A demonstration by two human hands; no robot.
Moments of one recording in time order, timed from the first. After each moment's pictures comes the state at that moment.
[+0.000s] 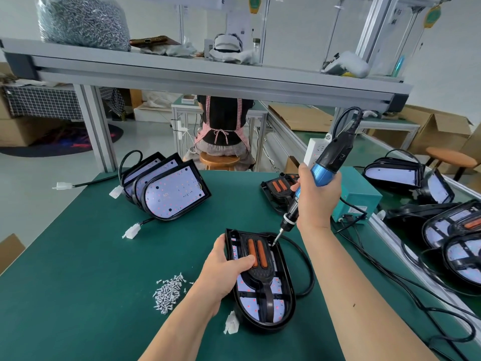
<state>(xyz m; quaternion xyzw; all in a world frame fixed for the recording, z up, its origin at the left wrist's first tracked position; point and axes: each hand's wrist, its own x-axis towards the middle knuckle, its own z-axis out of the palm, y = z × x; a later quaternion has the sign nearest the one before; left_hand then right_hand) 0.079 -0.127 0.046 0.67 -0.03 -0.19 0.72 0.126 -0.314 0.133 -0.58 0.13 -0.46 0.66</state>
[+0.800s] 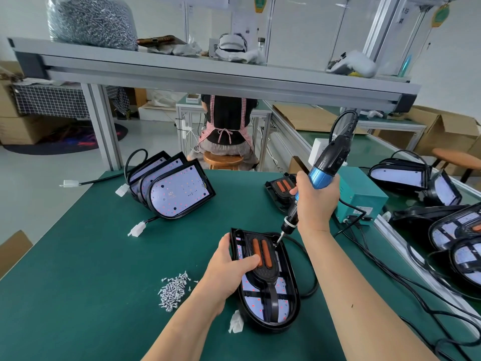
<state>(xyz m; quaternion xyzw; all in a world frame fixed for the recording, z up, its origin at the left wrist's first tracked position) 0.079 -0.126 0.043 0.66 -0.05 -0.19 0.72 0.134 -0.312 0.121 -0.62 0.13 -0.45 0.63</state>
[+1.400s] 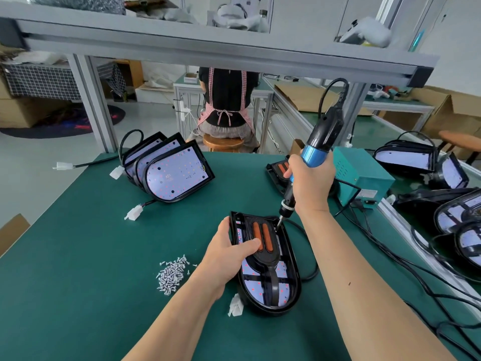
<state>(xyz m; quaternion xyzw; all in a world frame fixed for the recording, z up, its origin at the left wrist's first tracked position) 0.081 -0.127 0.036 0.67 -0.05 -0.18 0.72 0.143 -0.307 0.120 -0.64 0.10 -0.40 0.65</state>
